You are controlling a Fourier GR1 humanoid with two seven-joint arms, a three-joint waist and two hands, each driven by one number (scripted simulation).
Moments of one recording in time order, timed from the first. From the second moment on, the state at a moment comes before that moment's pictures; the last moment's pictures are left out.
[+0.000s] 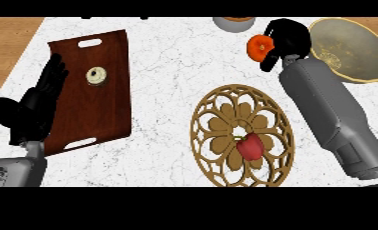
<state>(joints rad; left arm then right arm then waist) -0.14 0.36 0.01 -1.53 0.09 0.17 0.11 -0.91 -0.30 0.23 -0.72 0.86 -0.10 0.53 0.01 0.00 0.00</state>
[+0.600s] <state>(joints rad) -0.14 0.36 0.04 -1.53 0.08 0.15 0.12 -0.92 -0.44 0.10 -1.00 0.89 -0.19 0.65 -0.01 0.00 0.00</state>
